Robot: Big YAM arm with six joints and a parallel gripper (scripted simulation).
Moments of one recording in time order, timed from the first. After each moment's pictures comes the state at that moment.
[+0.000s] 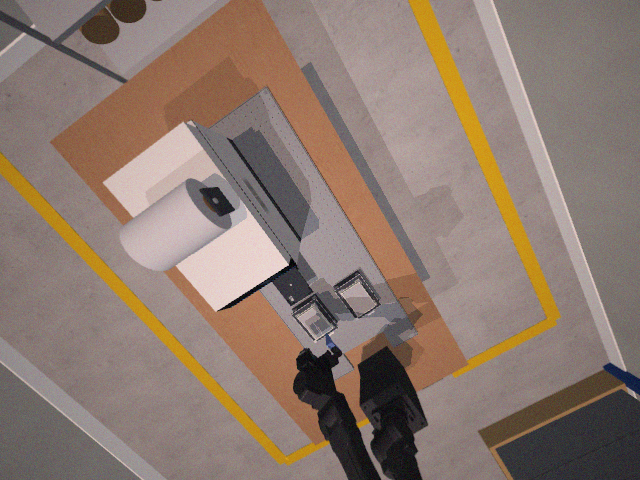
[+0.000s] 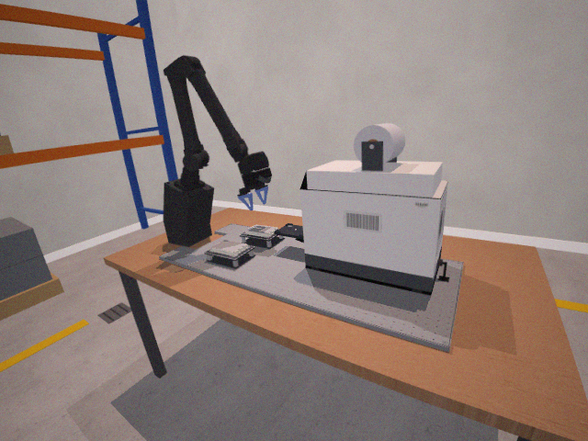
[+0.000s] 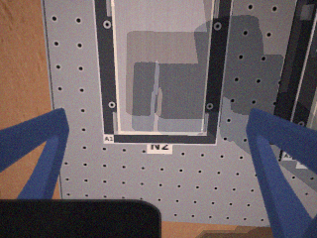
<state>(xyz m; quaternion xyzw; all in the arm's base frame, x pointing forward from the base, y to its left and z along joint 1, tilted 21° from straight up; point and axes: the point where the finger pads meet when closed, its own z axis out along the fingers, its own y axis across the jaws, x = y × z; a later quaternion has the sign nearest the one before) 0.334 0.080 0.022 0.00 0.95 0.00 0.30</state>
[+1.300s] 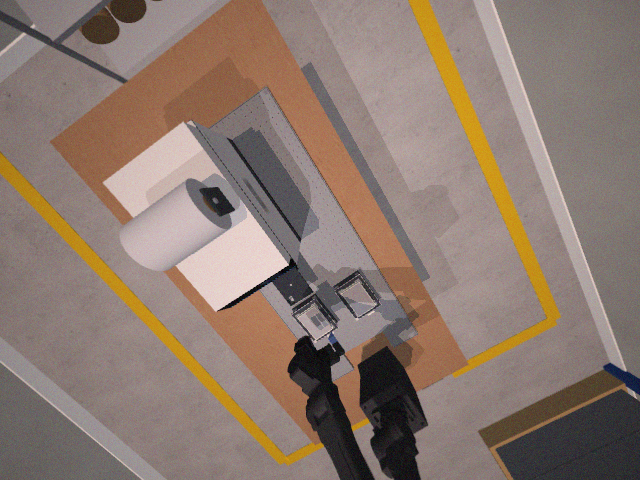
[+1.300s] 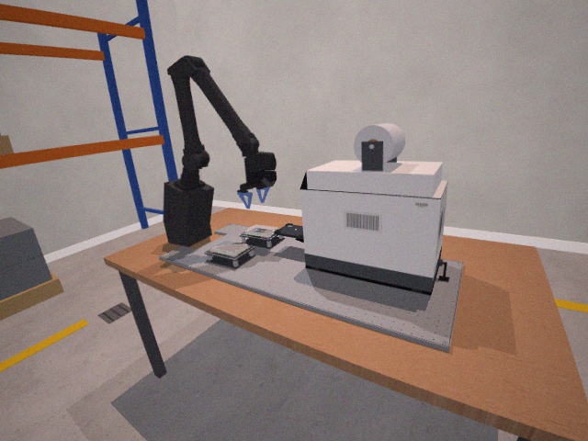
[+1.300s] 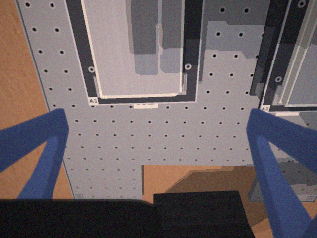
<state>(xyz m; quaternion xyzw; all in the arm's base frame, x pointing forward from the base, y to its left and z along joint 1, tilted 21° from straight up) 0.333 0.059 0.036 0.02 0.99 0.00 0.17</state>
